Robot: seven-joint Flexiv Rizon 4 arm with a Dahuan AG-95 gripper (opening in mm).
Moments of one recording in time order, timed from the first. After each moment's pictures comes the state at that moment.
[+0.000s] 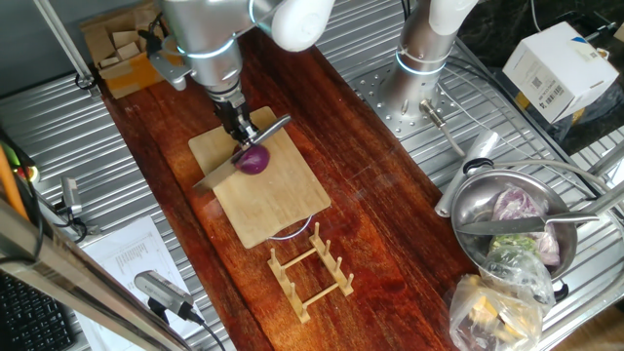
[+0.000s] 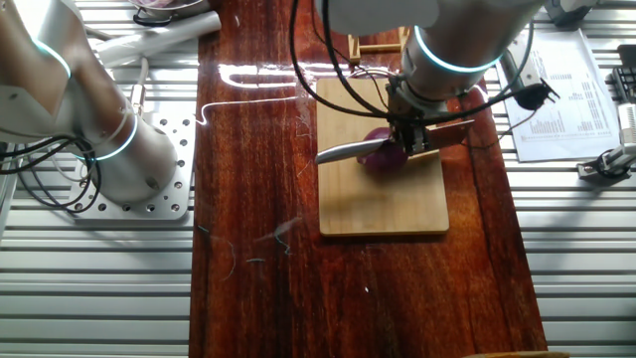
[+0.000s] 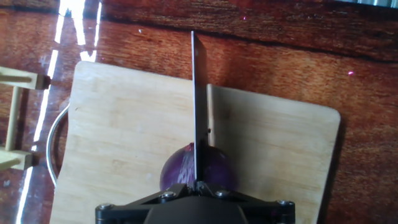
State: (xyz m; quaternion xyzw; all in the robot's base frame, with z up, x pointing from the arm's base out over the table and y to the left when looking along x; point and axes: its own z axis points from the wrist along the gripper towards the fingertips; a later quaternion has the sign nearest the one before) arm 0.485 0.006 0.119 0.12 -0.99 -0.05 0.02
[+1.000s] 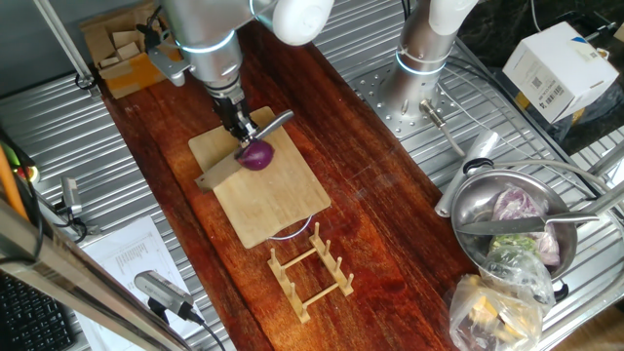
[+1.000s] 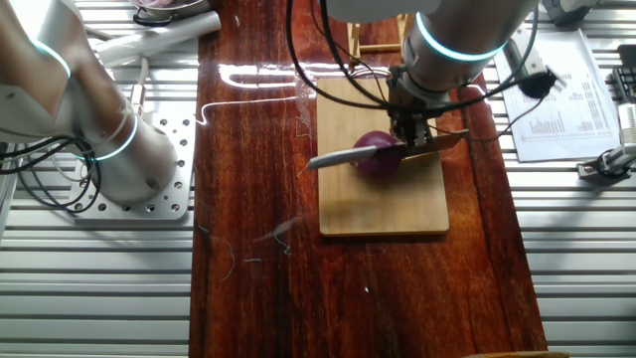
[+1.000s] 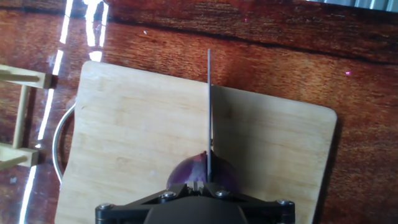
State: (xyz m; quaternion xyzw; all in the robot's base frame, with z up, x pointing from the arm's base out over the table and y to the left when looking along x) arm 0.492 0.010 0.128 0.13 -0.99 -0.04 0.03
